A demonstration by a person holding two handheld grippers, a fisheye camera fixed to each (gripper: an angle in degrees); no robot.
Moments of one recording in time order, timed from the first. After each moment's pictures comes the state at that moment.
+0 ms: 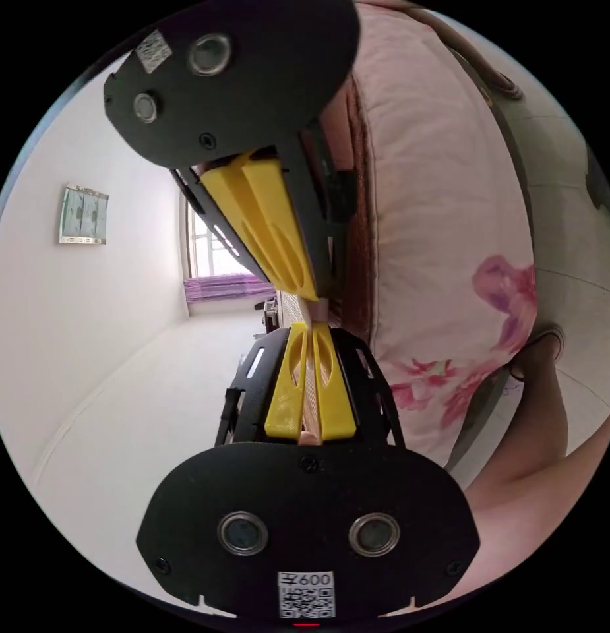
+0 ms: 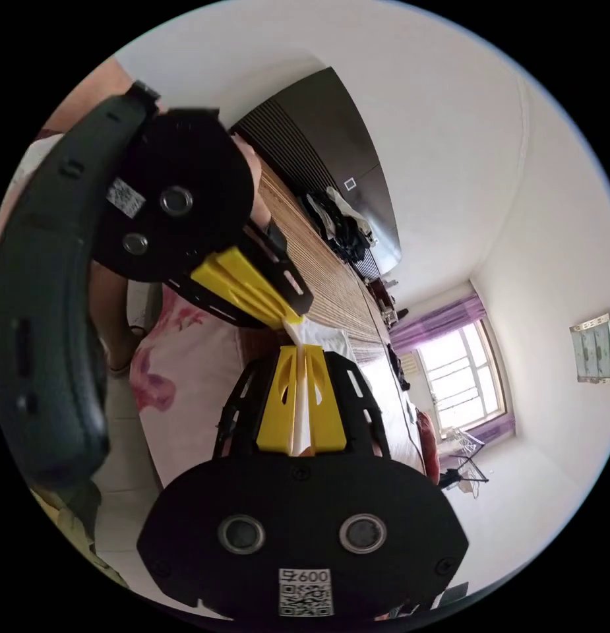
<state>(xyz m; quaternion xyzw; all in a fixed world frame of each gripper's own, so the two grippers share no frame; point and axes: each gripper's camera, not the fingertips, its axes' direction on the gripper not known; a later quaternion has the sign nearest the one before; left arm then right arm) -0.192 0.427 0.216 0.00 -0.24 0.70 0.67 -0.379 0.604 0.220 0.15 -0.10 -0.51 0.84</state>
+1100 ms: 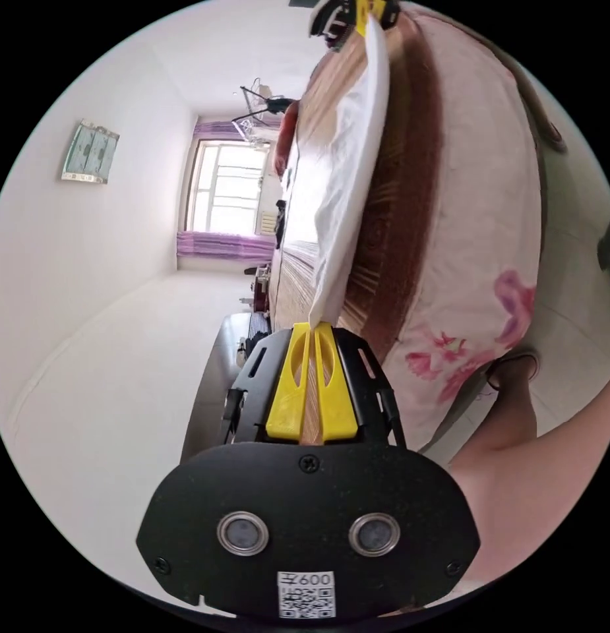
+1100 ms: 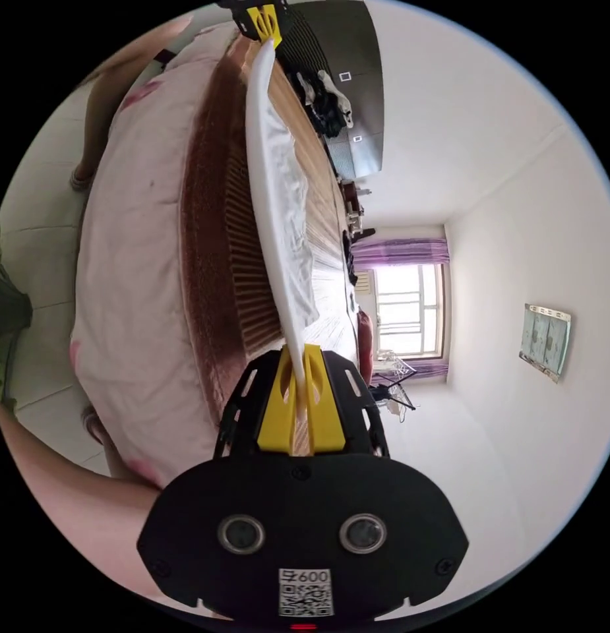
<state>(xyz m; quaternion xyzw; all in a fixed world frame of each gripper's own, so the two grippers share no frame) -0.176 0.383 0.083 -0.05 -0.26 0.60 0.75 -0.126 0.569 0.119 0.08 0.08 -0.56 0.82</state>
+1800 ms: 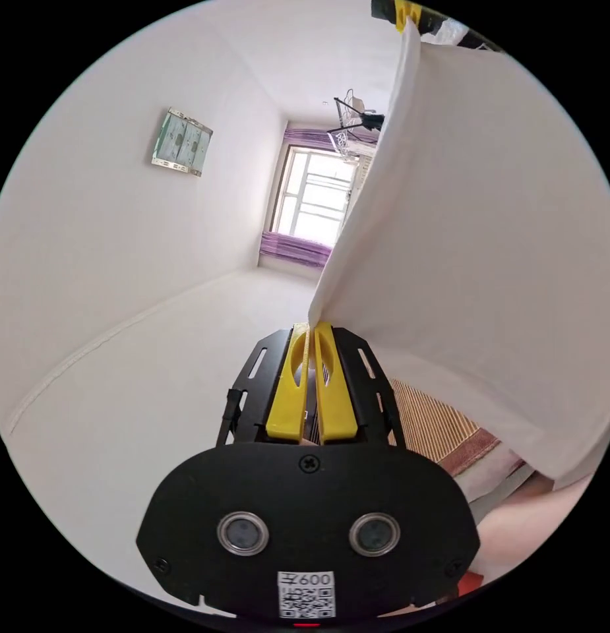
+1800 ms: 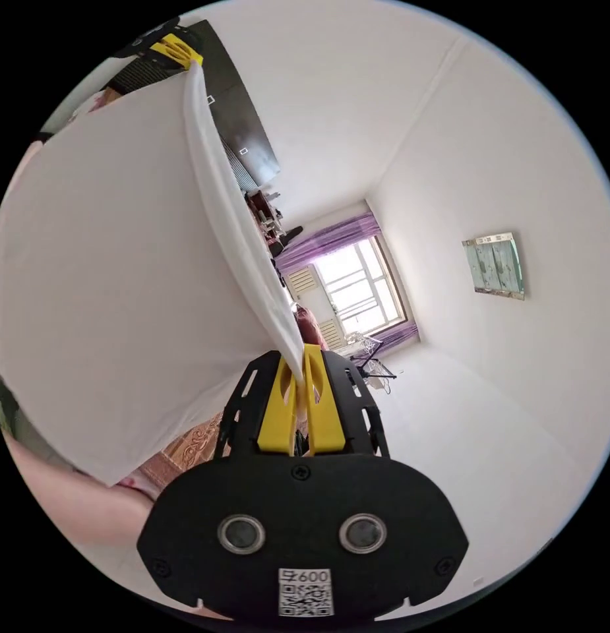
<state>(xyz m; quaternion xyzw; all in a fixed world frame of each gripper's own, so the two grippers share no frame) -0.057 0.198 -0.032 0.07 -0.36 0.55 0.75 0.002 0.306 -0.023 0.13 0.12 -0.40 0.90</state>
